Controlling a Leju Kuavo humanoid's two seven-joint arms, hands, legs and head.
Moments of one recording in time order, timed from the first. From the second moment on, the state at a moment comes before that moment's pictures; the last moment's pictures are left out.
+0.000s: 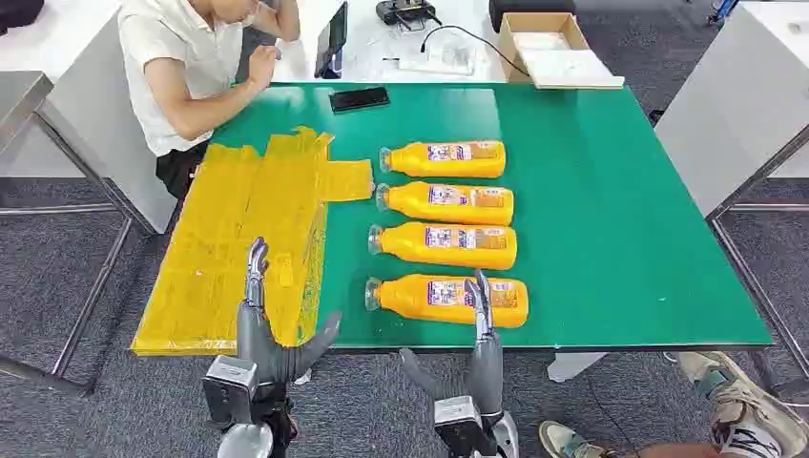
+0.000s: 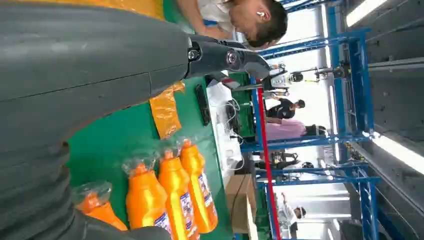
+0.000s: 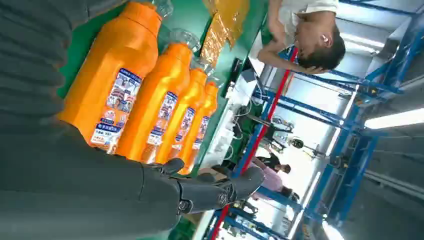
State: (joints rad) left arm 0.05 -0.26 -0.29 -1.49 -0.19 0.39 -0.57; right arm 0.10 0.17 0.33 -1.37 0.31 -0.52 -0.67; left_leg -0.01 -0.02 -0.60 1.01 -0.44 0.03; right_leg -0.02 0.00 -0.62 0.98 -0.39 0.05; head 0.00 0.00
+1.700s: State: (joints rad) left arm 0.10 -0.25 -0.22 -1.55 -0.24 0.23 -0.60; right arm -0.03 -0.29 0.13 -1.39 1.00 -0.13 -0.20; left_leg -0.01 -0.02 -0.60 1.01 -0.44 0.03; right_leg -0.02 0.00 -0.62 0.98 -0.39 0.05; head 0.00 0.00
